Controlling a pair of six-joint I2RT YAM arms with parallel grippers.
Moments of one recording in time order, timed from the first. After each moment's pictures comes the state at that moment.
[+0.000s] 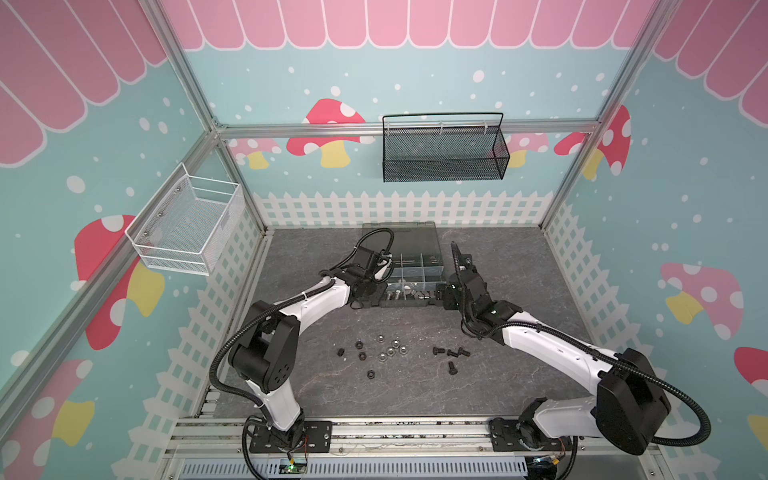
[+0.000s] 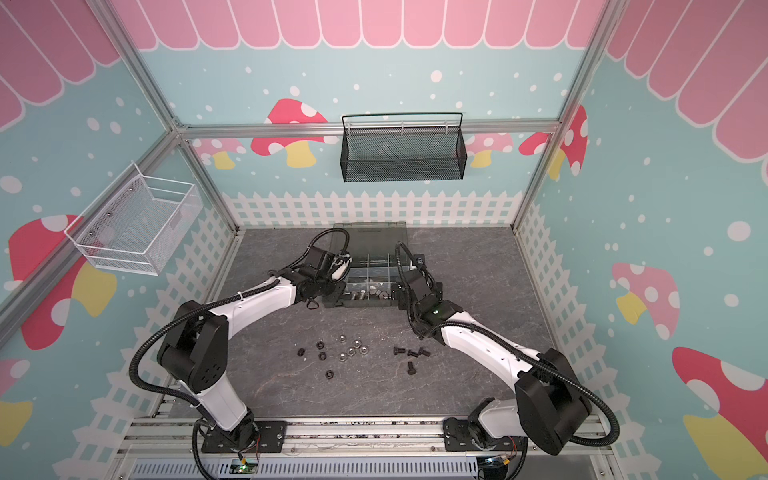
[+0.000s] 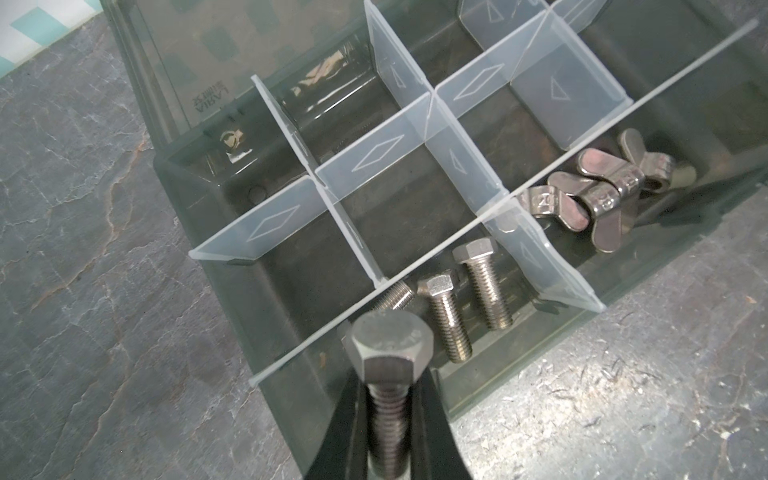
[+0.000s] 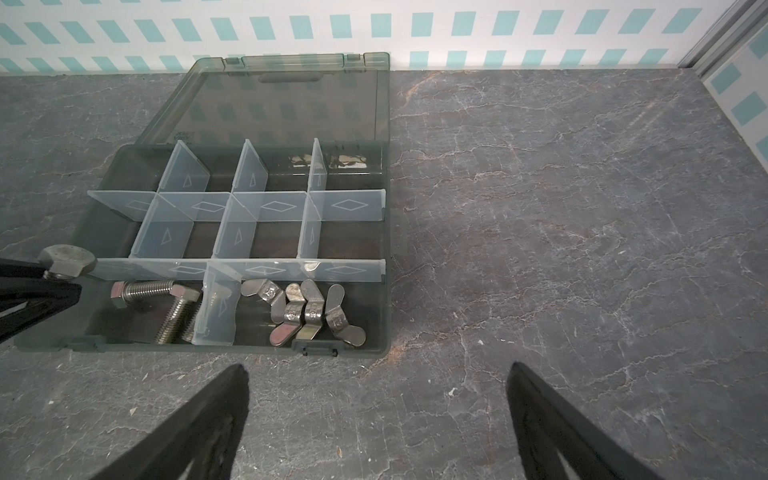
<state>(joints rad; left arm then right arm) -0.47 1.75 1.22 -0.40 -0.01 0.11 0.65 1.35 0.89 -0.23 0.46 0.41</state>
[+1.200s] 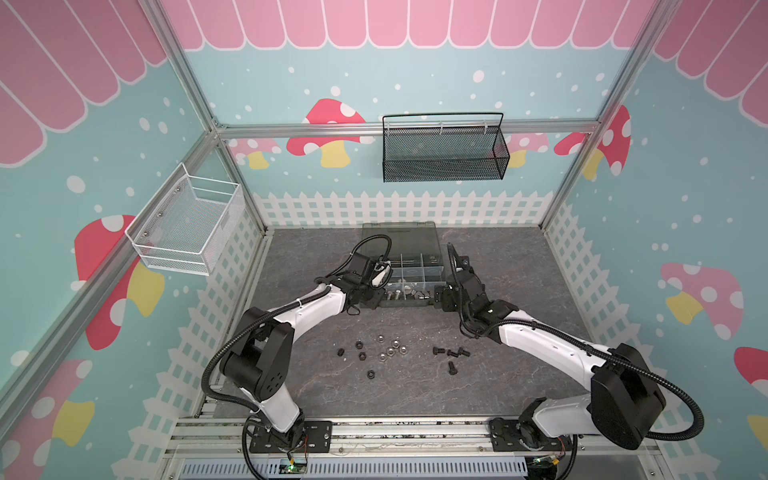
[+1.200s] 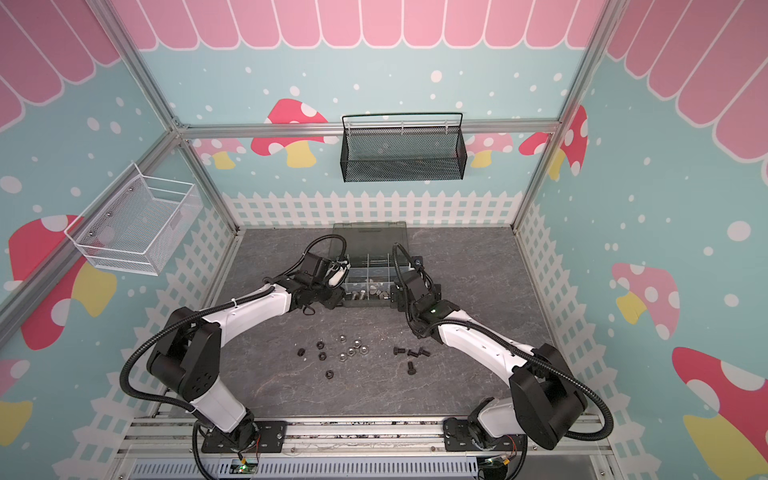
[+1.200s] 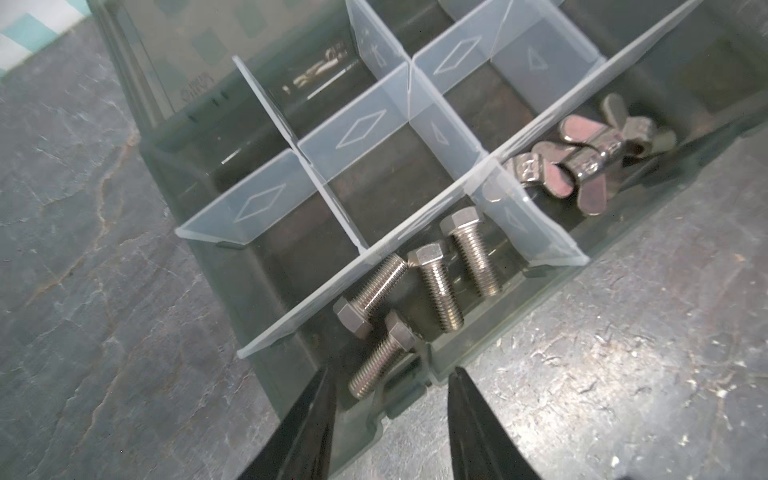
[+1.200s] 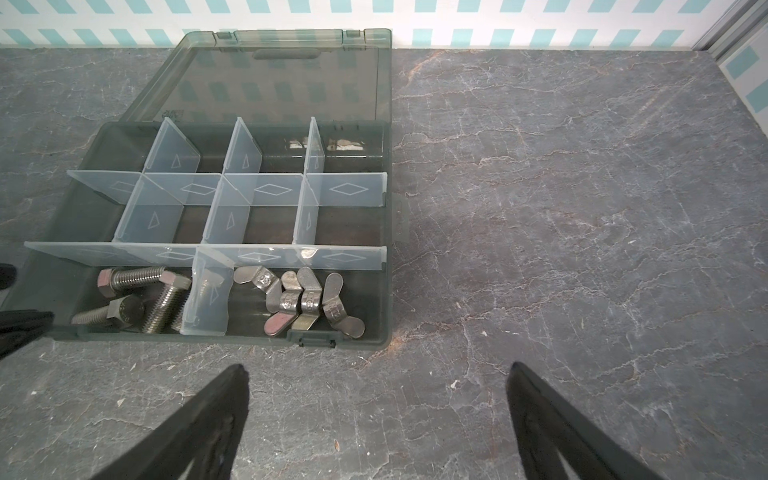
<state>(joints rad) -0.47 1.67 1.11 -0.34 0.02 0.13 0.65 1.38 0.89 -0.24 0.44 0.41</state>
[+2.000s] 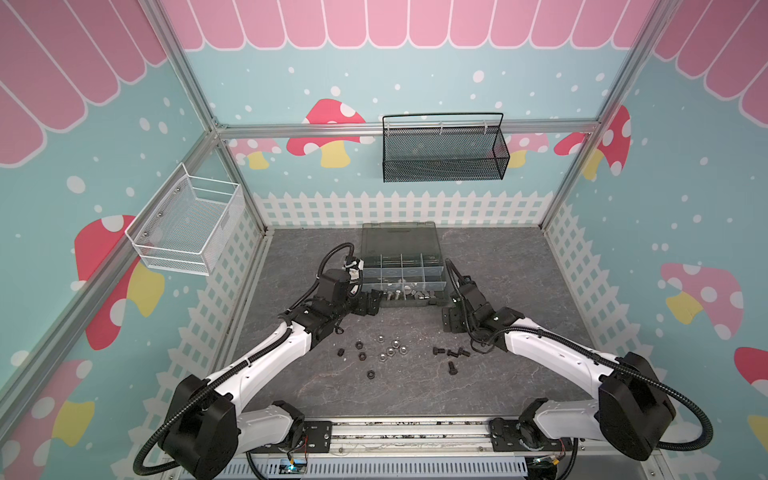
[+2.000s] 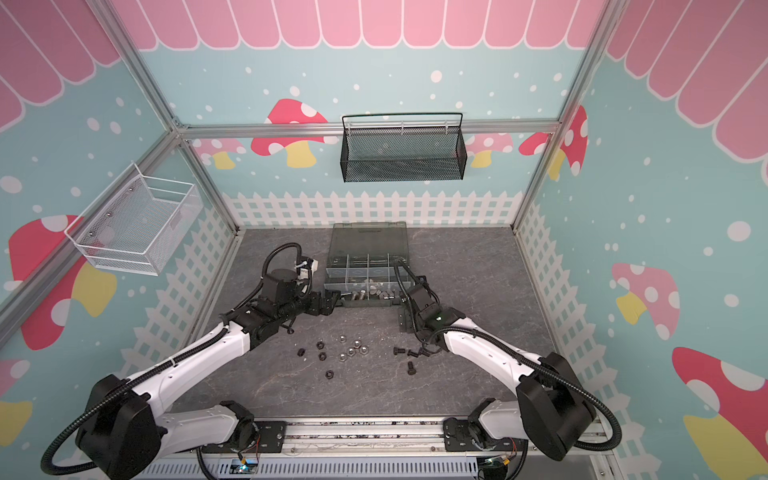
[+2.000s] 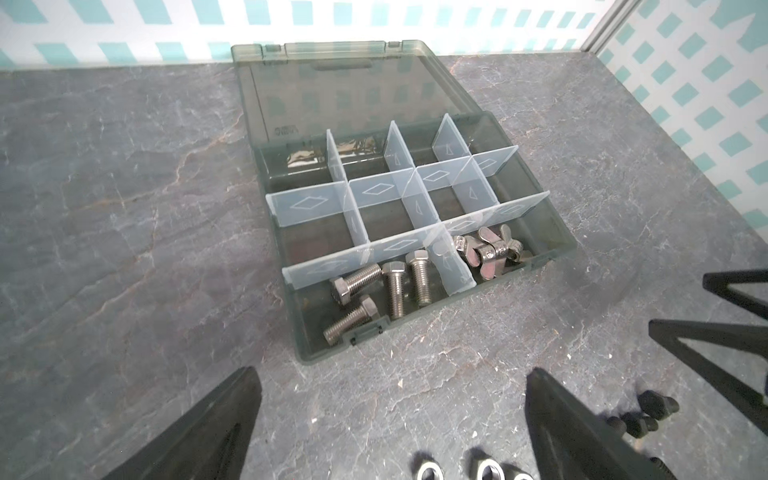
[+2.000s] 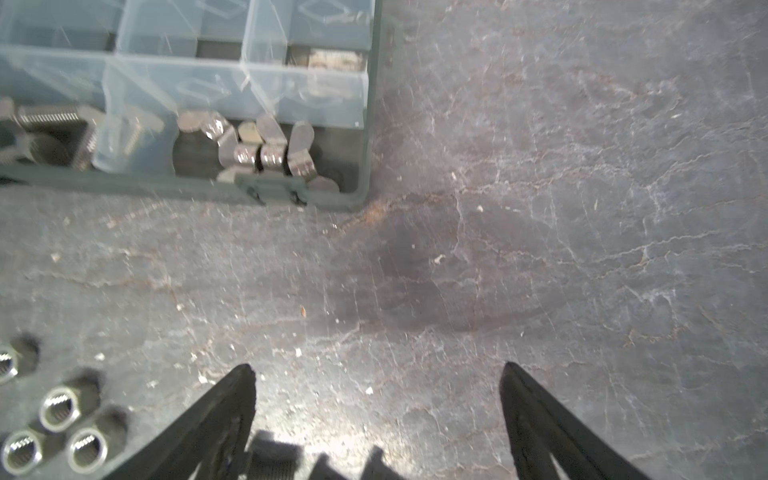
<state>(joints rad) -0.47 1.22 0.78 -0.15 0.02 -0.27 0.64 1.31 0.80 -0.48 0.30 0.44</state>
